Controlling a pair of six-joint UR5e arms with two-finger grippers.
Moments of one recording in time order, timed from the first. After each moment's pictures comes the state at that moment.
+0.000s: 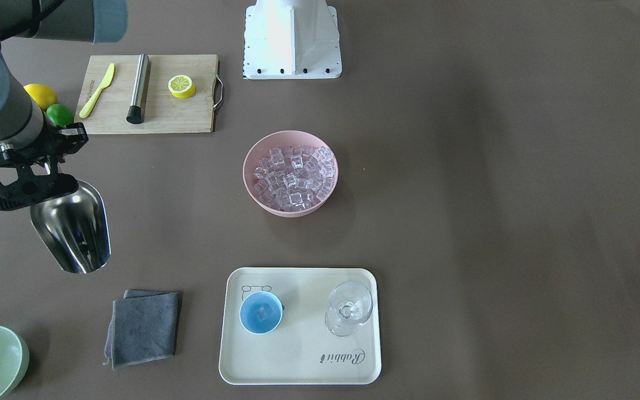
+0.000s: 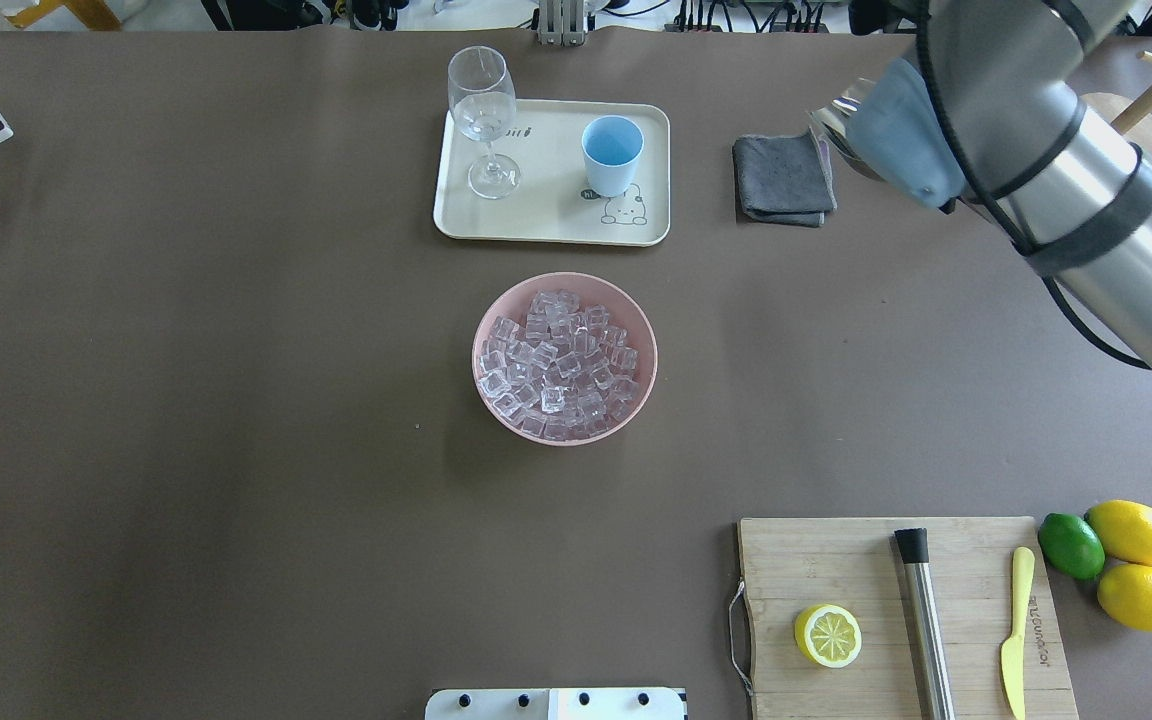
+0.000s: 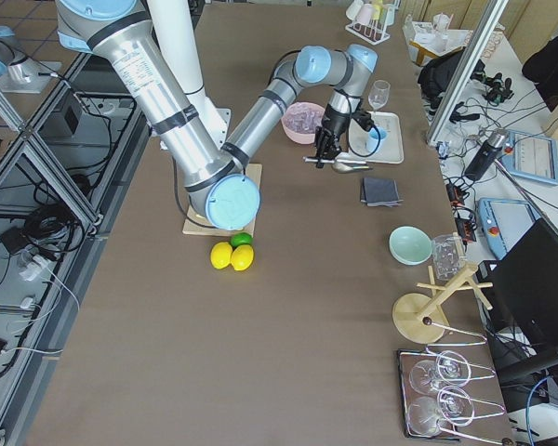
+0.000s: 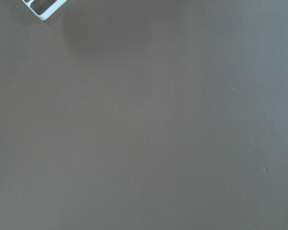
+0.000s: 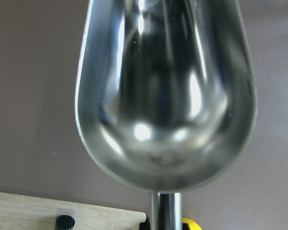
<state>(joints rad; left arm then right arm) -1.48 -1.46 -1.72 -1.65 -2.42 -0.13 1.03 -0.99 1.90 -2.46 2.11 0.13</state>
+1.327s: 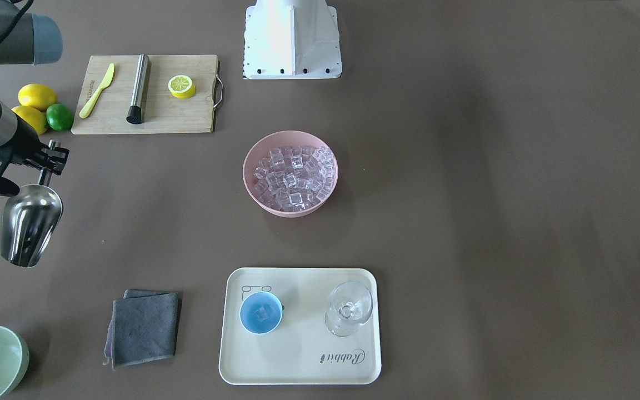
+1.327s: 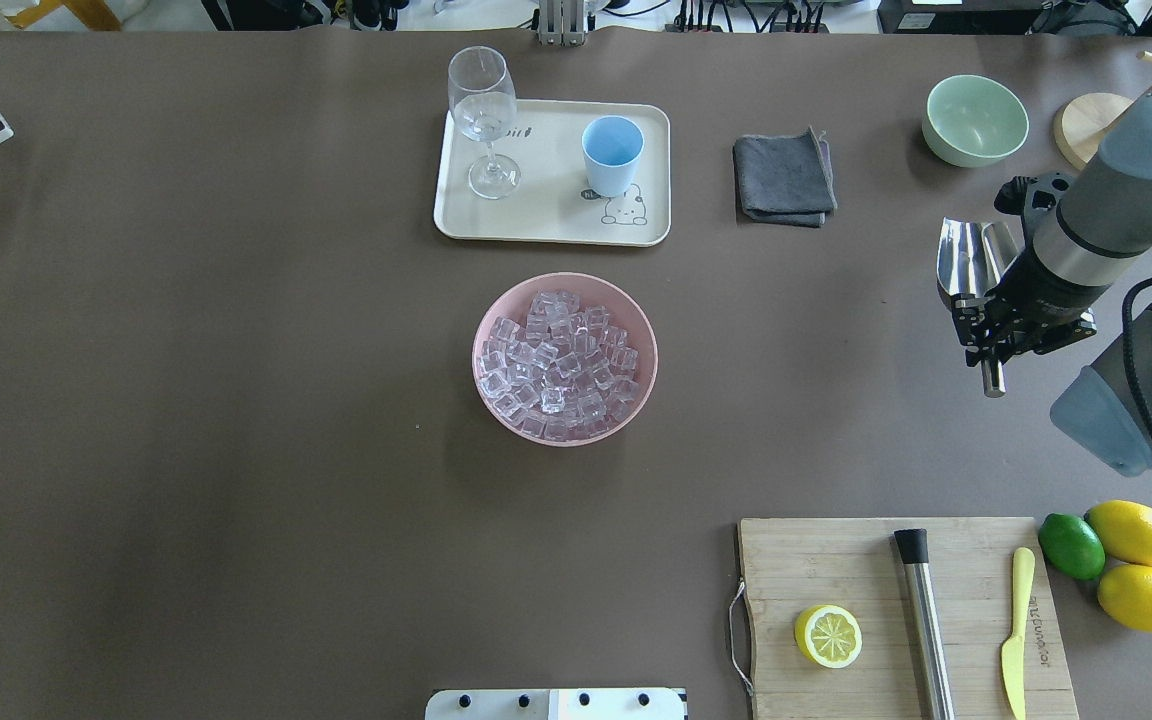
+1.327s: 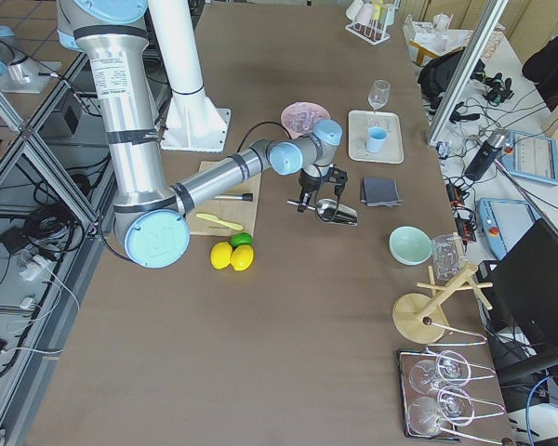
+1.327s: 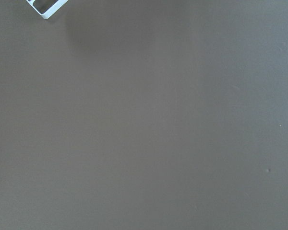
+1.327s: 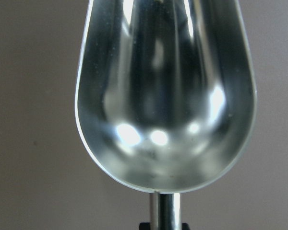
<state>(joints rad) -1.48 -1.46 -1.72 -1.65 -2.42 -0.13 0.92 -1.41 1.84 -1.66 2.23 0.89</state>
